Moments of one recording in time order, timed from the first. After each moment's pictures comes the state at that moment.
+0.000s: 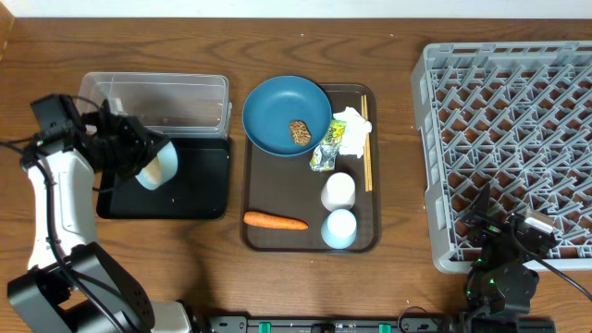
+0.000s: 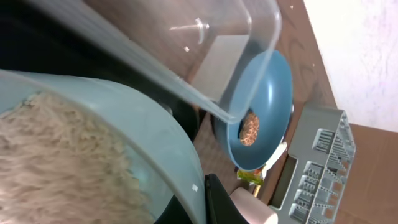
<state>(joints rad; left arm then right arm) 0.47 1.59 1.17 -0.82 0.75 -0.32 -0.10 0.02 0.02 -0.07 0.34 0.07</state>
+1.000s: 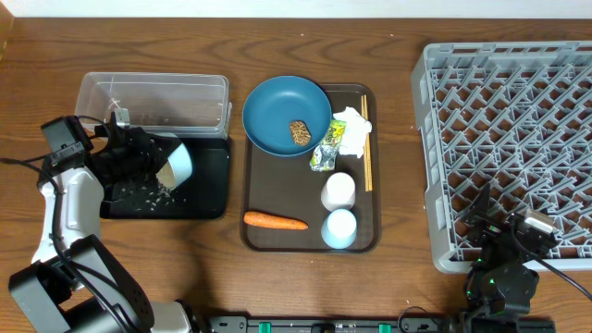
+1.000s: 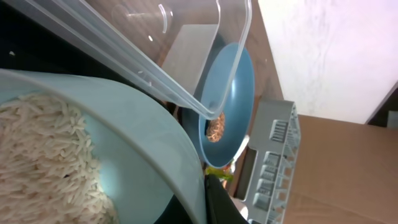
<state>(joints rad) 0.50 1.59 0.99 -0.56 0.97 -0.41 -0.10 0.02 0.02 -0.07 0.34 0.07</state>
